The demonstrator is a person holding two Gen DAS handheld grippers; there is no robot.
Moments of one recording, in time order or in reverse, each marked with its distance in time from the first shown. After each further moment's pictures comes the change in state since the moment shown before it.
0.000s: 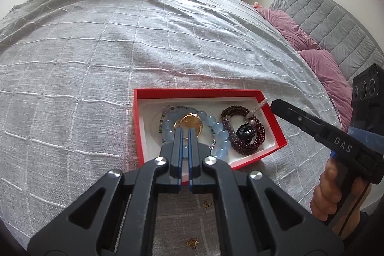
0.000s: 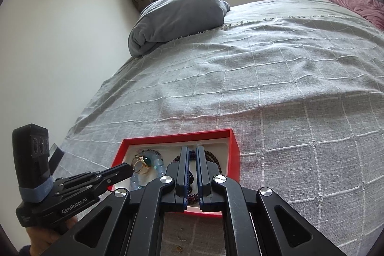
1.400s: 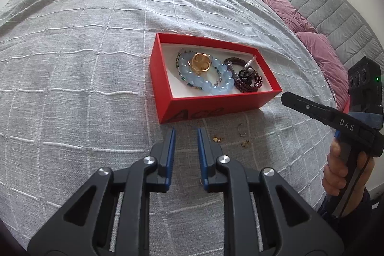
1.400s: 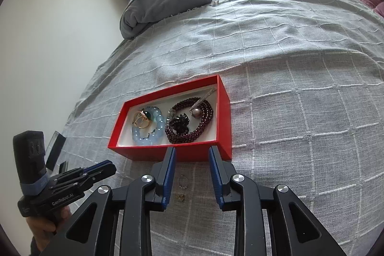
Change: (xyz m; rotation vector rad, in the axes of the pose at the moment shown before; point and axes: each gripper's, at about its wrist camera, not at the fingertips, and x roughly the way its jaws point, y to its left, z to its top) left arm -0.031 0.012 -0.046 0.014 0.121 -0.011; right arm -0.028 0.000 -0.042 0.065 0.134 -0.034
